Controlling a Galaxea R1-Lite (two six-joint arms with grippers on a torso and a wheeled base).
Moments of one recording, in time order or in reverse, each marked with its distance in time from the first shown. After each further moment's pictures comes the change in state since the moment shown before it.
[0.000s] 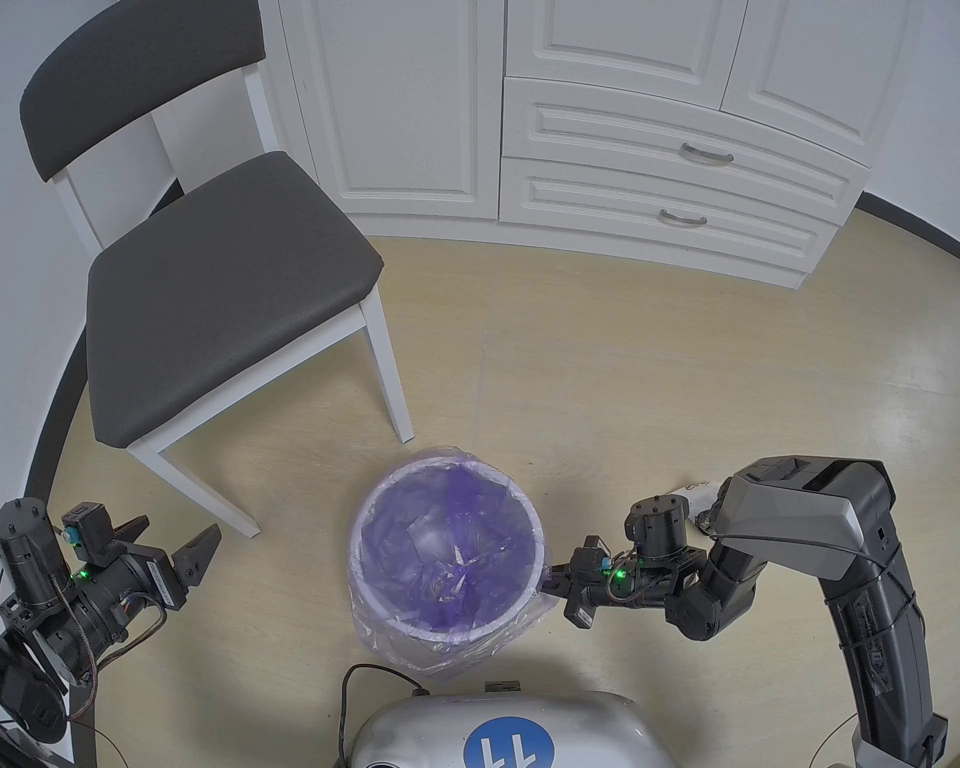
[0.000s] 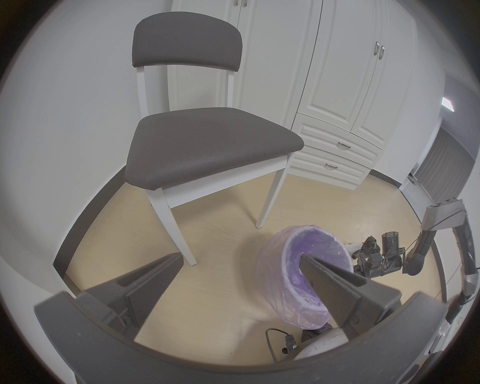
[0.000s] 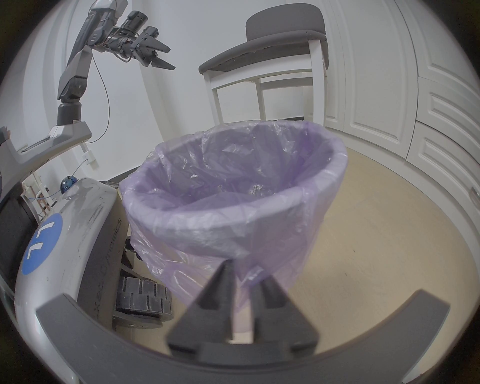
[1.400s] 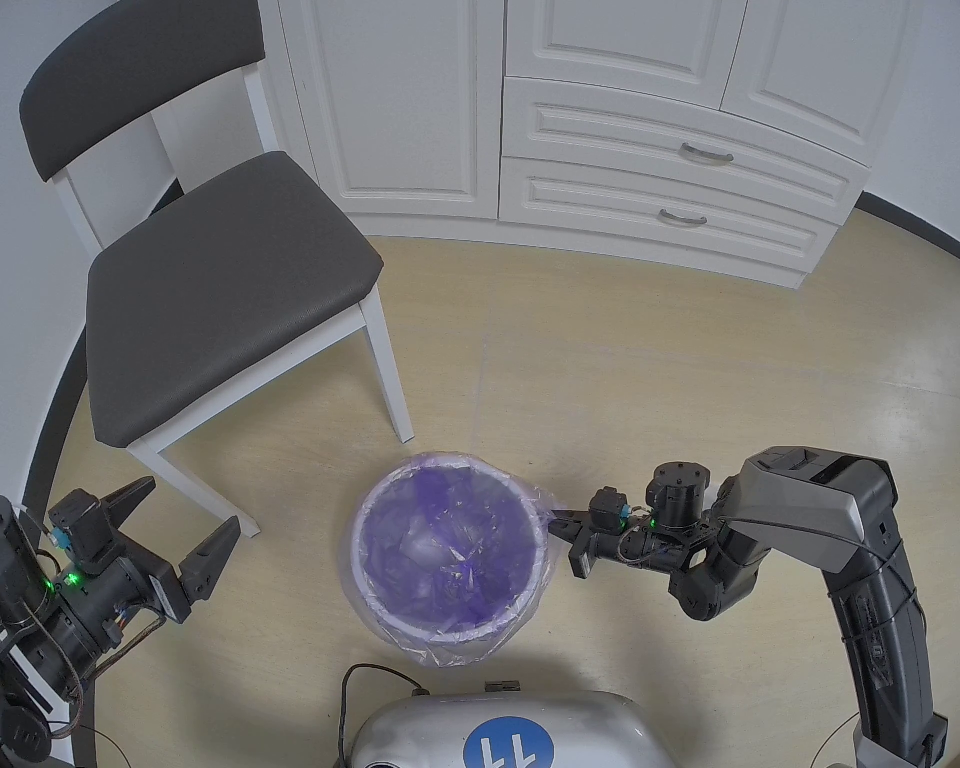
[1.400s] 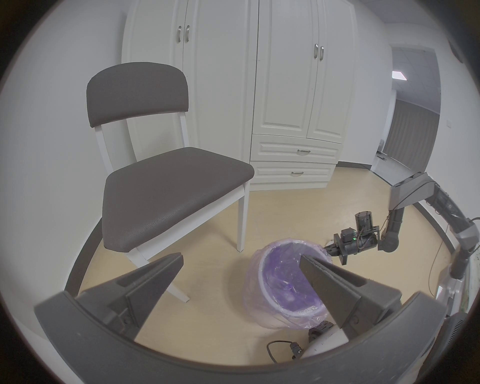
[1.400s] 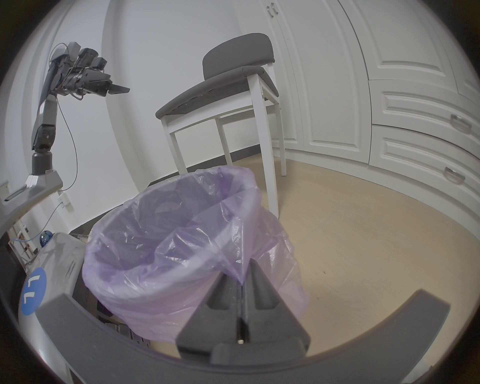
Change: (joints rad) left arm -0.209 -0.201 -0.052 0.101 0.064 0.202; right arm -0.051 0.015 -0.093 -0.206 0.018 0.283
